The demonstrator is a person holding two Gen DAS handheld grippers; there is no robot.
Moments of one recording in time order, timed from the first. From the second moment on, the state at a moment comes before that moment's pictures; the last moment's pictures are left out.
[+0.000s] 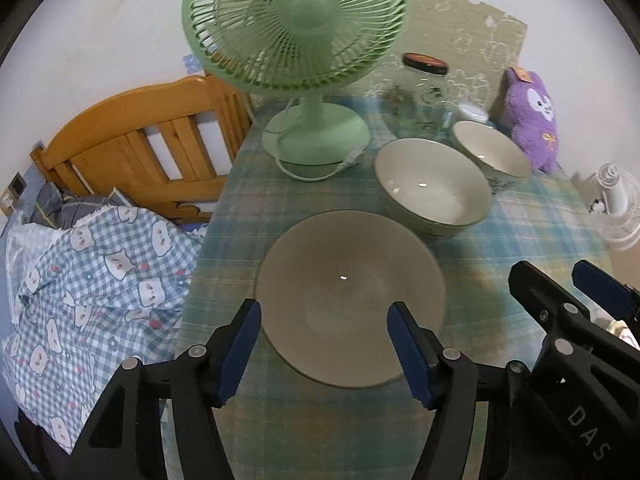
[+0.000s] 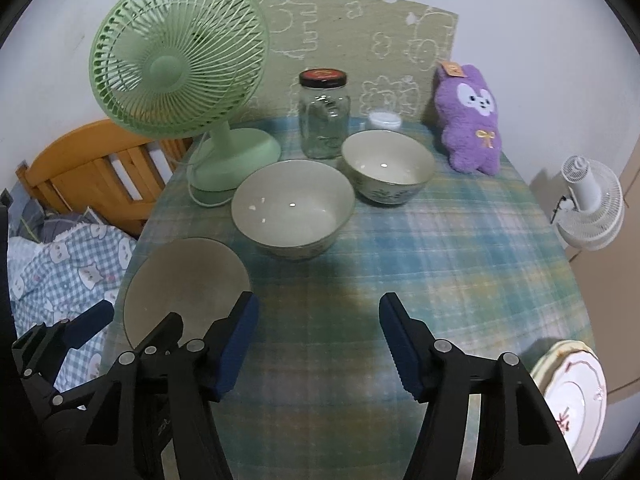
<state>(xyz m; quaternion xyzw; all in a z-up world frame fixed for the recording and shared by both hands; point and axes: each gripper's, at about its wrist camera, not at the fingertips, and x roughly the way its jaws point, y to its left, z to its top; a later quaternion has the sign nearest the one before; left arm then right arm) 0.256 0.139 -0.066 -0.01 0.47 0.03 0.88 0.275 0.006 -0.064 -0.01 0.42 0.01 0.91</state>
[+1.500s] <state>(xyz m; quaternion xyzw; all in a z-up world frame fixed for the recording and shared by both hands) 0.299 0.178 -0.117 -0.02 0.53 0.01 0.85 0.325 0.055 -0.117 0.00 0.47 0.06 0.88</state>
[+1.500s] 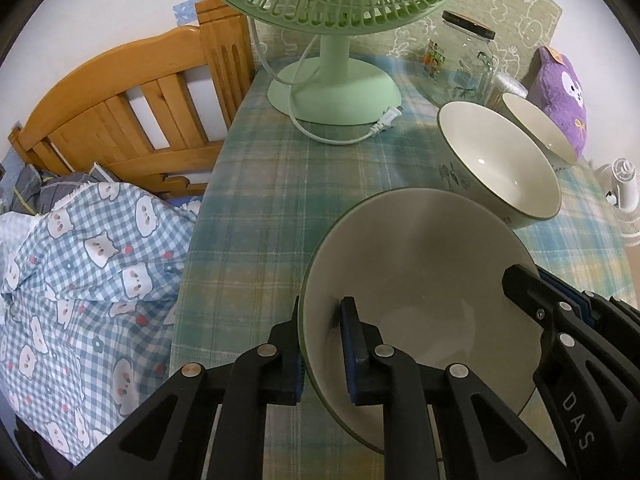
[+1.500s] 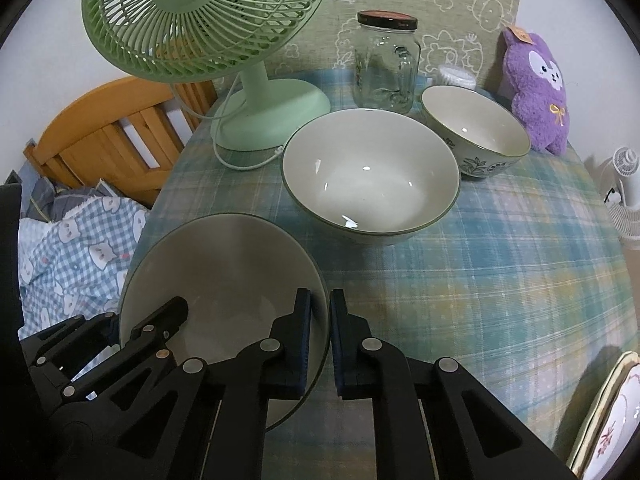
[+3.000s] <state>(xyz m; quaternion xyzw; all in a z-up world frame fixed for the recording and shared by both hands) 0.222 0.072 -0.058 -0.02 0.50 0.00 0.87 0.227 -0.055 -0.062 0.01 0.45 0.04 0.89</state>
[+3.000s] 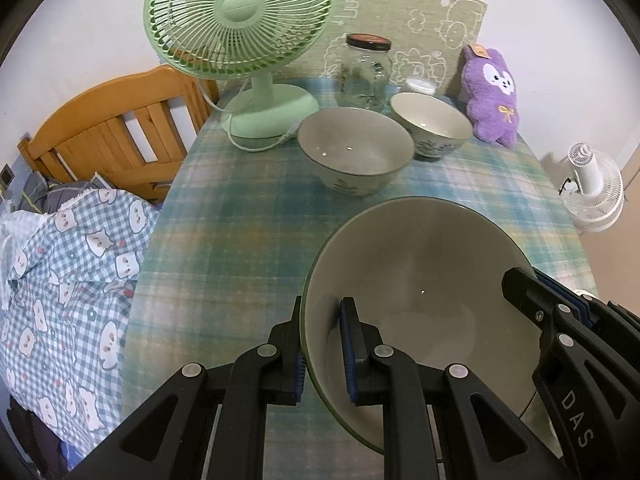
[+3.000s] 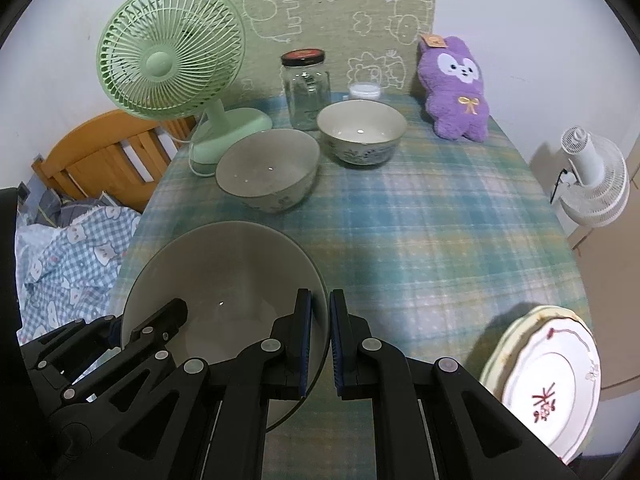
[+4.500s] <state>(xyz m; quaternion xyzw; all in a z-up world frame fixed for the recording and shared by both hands) 0.161 -0.016 -0.107 -0.01 0.51 -0.01 0.86 0.169 -0.147 -0.121 0.02 0.48 0.05 0.88</state>
